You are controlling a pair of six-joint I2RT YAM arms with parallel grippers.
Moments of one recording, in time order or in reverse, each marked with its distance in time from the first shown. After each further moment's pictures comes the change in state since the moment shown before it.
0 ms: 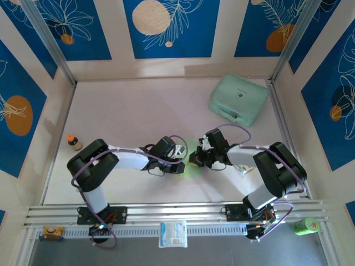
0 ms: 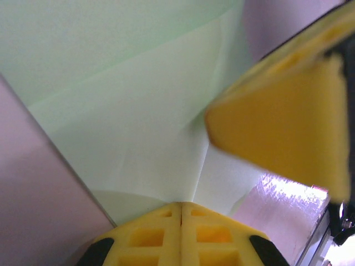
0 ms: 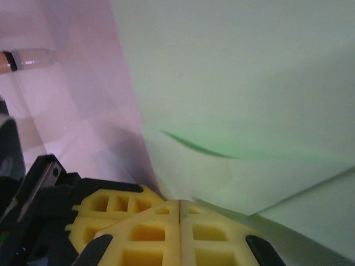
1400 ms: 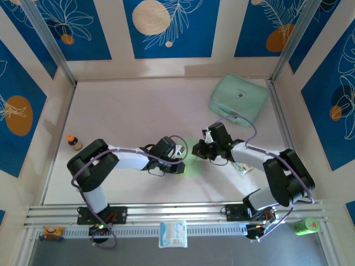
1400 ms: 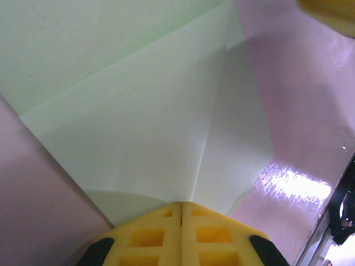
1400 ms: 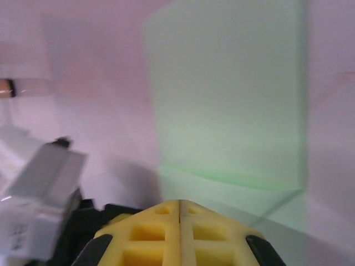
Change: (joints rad) left arm 0.000 0.000 0.001 -0.003 0.000 0.004; right arm -0.027 -0.109 0.071 -0.109 0.148 -0.116
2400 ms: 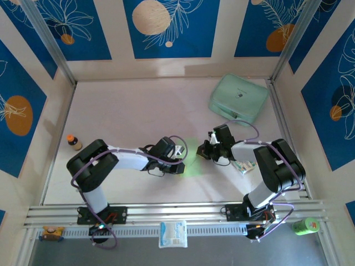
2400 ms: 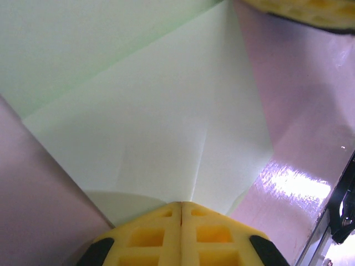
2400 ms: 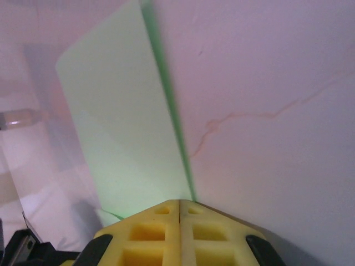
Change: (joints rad) left arm 0.000 -0.005 -0.012 0.014 0.000 0.000; right arm -0.134 0.145 -0.055 0.132 -0.031 0.018
